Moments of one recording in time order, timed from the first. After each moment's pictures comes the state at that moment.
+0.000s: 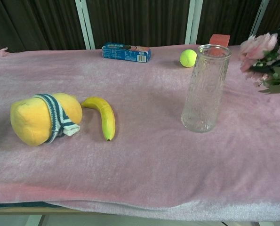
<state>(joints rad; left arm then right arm) -0.15 -1.10 -0.04 -1.65 1.36 1.34 0.11 0.57 -1.59 0.21 -0.90 -1.39 1.16 0.38</state>
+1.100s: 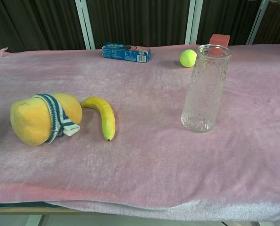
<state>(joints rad) -0.15 -1.11 -0.05 -1.64 1.36 1.34 0.11 0.73 -1.61 0.42 -0.98 -1.53 1.55 0.83</state>
